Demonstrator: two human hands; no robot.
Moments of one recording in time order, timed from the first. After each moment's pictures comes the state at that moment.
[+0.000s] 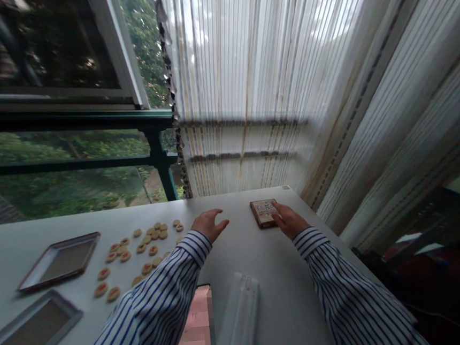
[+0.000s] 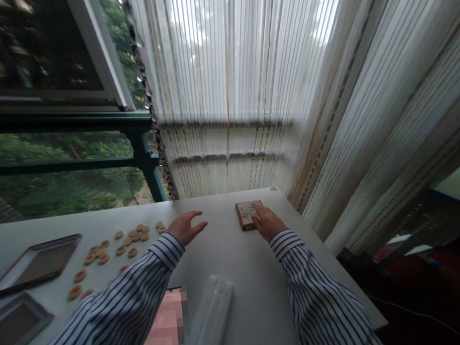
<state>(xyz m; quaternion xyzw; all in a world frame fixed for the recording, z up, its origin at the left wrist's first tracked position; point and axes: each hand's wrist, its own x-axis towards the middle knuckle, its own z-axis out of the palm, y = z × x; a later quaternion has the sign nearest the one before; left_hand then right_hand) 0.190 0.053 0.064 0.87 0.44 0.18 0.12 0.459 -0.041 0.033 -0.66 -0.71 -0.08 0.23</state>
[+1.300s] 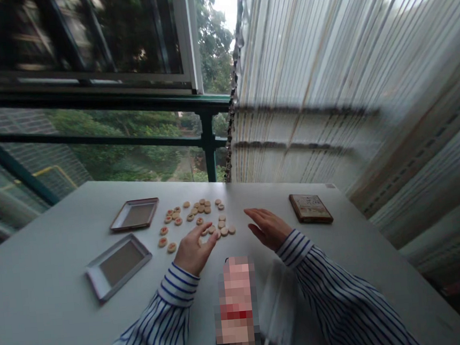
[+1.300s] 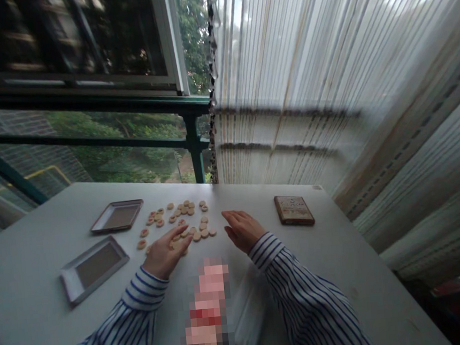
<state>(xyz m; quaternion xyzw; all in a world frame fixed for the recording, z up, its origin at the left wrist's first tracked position) 0.041 -0.018 0.041 0.74 0.55 0.35 0.18 0.275 -0.018 0.051 -0.47 -0.86 -0.06 0.21</state>
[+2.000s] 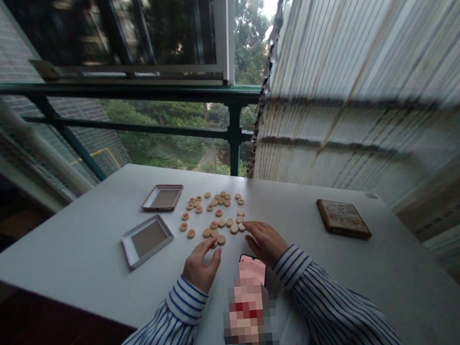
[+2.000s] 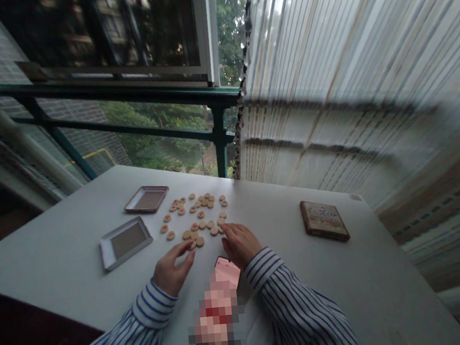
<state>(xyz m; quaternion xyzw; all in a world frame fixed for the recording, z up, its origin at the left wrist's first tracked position) 0.024 -0.057 -0.014 0.70 0.54 0.46 0.08 0.227 -0.017 0.013 -0.45 -0.87 0.02 0.22</state>
